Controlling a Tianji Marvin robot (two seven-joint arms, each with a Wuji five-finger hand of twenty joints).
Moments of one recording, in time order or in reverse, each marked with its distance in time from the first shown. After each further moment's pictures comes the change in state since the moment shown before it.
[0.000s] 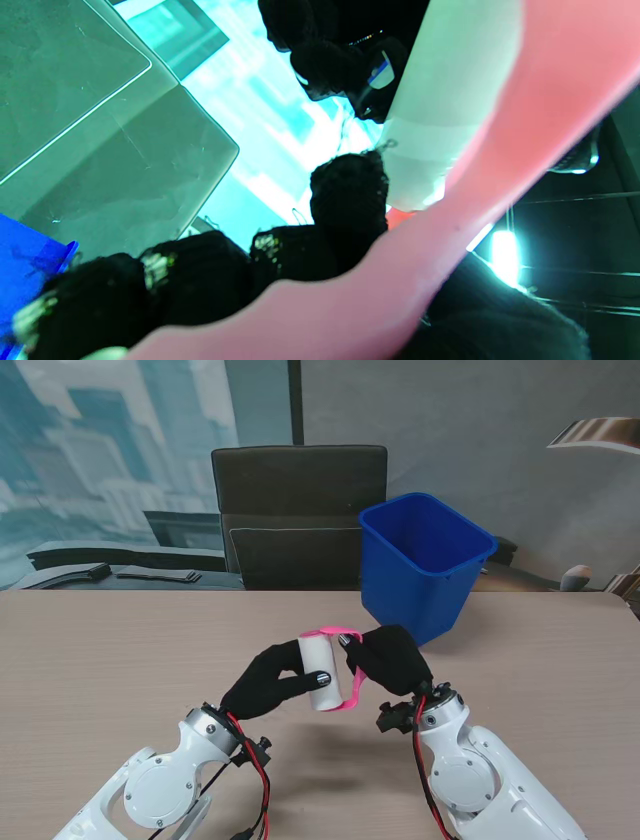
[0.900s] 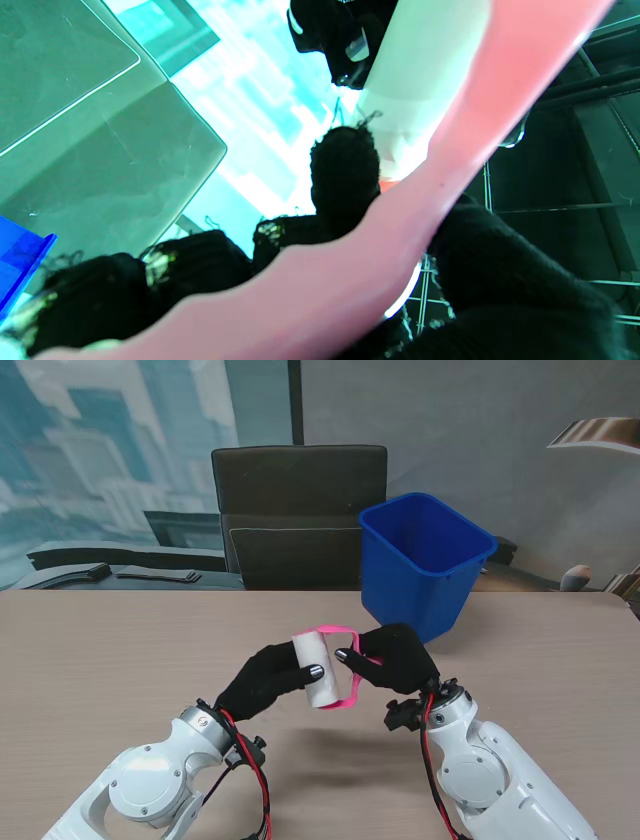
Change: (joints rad) left arm 0.046 -0.004 -0.054 -0.098 -0.180 0.242 -0.077; right arm -0.003 0.004 0.043 -0.002 -0.022 -0.063 0.033; left_hand 0.047 0.000 -0.010 -0.011 -0.021 -0.022 -0.108 -0.025 -0.016 -0.009 -0.009 -0.001 0.000 0.000 -0.001 -0.011 -0.008 -0.001 -0.003 0.000; right_hand 0.061 -0.319 0.084 -0.159 -0.024 -0.010 -0.223 0.111 -0.020 -0.020 -0.078 0.024 -0.008 -0.001 -0.002 -0.025 -0.008 -0.003 -0.015 -0.042
